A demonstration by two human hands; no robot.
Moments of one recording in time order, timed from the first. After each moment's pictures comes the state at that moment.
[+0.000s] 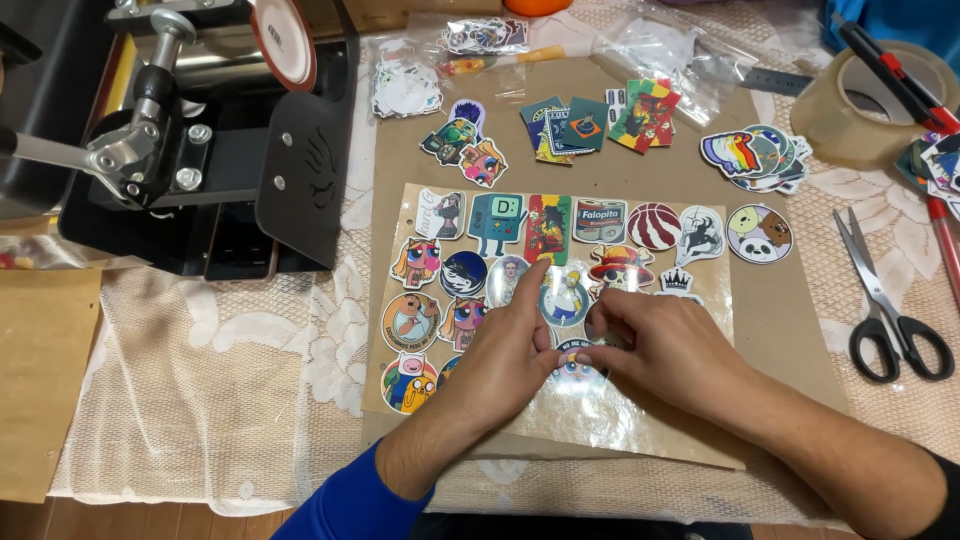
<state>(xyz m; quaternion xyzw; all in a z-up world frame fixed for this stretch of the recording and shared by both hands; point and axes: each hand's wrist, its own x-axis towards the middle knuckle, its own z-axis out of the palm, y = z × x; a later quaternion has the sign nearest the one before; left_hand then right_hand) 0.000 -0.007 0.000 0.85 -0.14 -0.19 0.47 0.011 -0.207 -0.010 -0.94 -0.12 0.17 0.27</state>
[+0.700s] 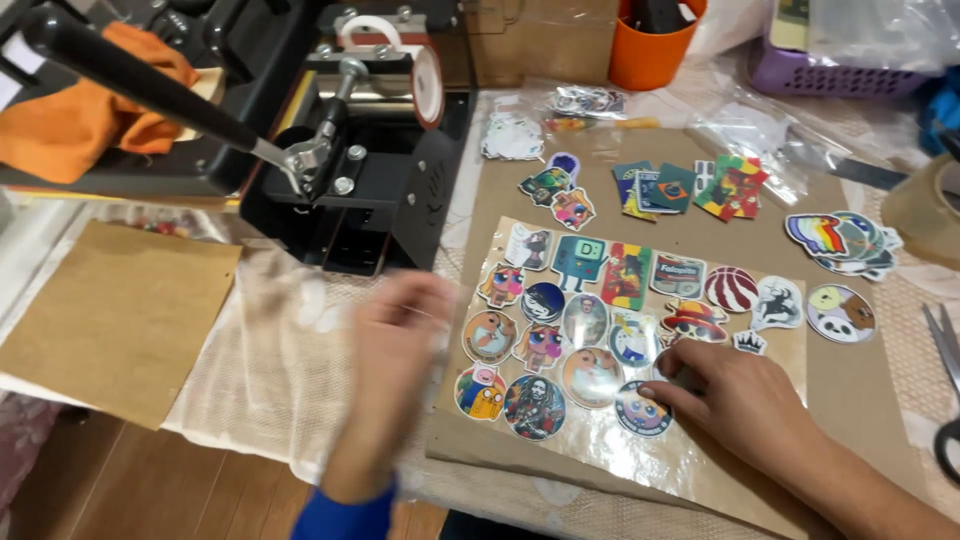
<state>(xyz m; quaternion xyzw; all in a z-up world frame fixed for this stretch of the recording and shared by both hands) -0.021 0.105 0.020 0.74 0.11 0.17 0.65 0.016 -0.216 -0.043 -0.97 -0.10 0.14 0.15</state>
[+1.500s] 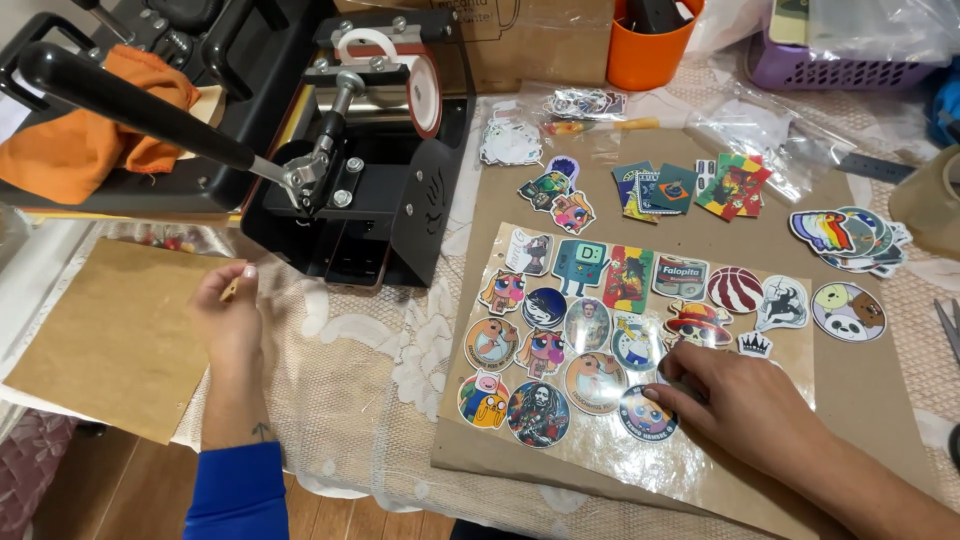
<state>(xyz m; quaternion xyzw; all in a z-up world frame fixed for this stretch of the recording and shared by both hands) 0.022 0.346 -0.050 0.78 0.30 0.34 0.44 0.016 -0.213 -0.036 -0.97 -0.12 0.18 0.15</state>
